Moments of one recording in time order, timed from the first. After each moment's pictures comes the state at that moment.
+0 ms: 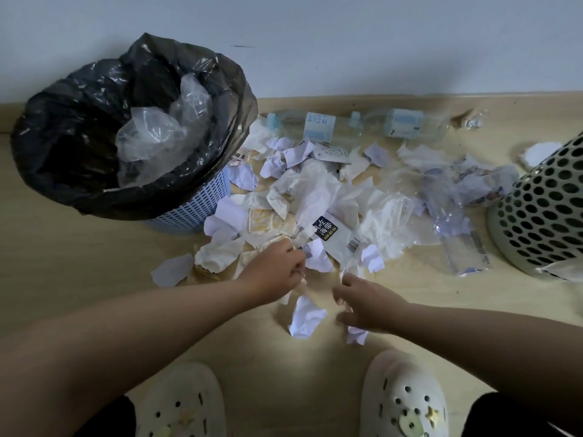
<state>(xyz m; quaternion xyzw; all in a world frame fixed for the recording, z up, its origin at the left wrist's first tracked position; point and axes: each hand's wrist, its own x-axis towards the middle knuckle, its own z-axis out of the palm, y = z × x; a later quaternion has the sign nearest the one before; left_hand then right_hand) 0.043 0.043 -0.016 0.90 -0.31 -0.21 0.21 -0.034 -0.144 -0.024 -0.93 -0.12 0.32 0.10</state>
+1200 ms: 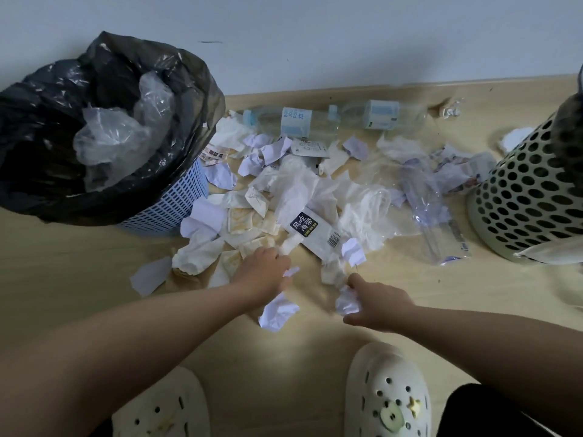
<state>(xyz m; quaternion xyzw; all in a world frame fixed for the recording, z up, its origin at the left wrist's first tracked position) 0.037 0.023 -0.038 0.92 -0.32 -0.22 0.03 -0.058 -0.181 -0.032 -0.92 0.08 0.35 0.13</state>
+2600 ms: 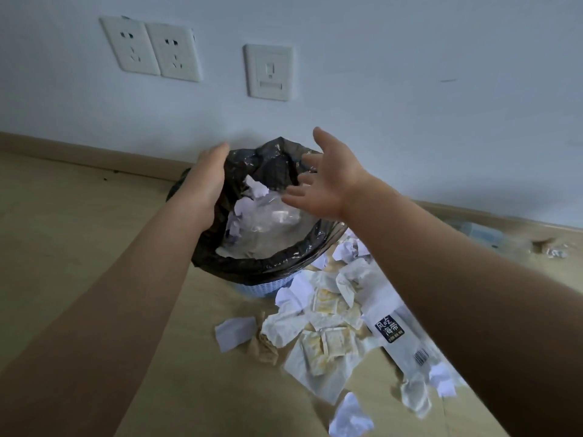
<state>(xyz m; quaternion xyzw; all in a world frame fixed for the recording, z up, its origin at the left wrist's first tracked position) 0.183 0.188 0.166 0.74 0.19 0.00 0.65 0.177 0.034 0.199 -0.48 0.15 0.27 0.82</state>
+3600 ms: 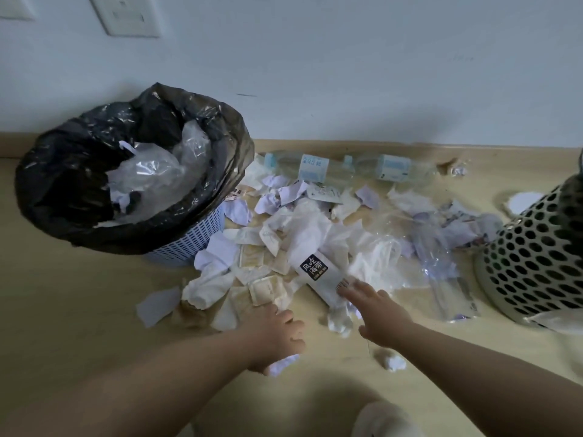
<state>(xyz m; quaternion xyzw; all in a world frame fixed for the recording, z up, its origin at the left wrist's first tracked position) 0.027 0.041 -0.020 0.76 -0.59 -0.19 -0.18 -0.008 -0.188 -0.028 -0.96 0.01 0.28 0.07</state>
